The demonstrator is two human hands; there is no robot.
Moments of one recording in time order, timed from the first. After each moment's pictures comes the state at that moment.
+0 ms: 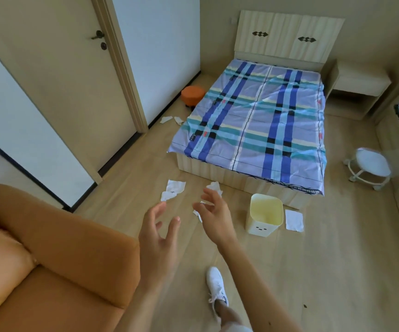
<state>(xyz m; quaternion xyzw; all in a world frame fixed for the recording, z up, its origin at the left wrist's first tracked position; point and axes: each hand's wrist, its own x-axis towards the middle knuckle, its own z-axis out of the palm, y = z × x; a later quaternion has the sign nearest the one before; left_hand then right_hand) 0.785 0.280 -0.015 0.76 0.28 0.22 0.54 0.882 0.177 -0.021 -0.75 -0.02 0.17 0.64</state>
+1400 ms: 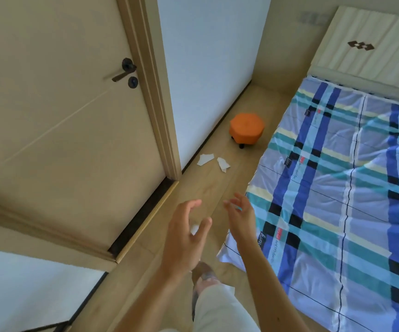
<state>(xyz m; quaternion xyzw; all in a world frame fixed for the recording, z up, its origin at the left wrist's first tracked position) 1.529 0.882 -0.047 0.82 0.23 0.13 0.51 1.641 0.774 -0.094 -0.78 0.06 0.16 0.60</state>
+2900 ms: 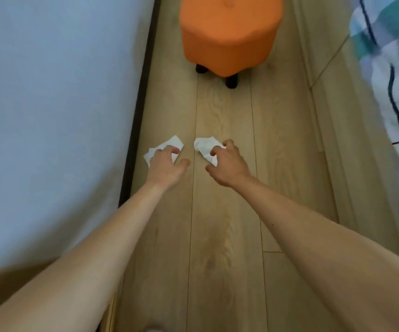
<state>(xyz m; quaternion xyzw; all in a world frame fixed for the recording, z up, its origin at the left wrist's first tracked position) 2.313 1.174 -0.858 0.91 0.14 -0.17 0.36 2.327 1.005 -0.885 -0.95 0.00 0.20 0.24</state>
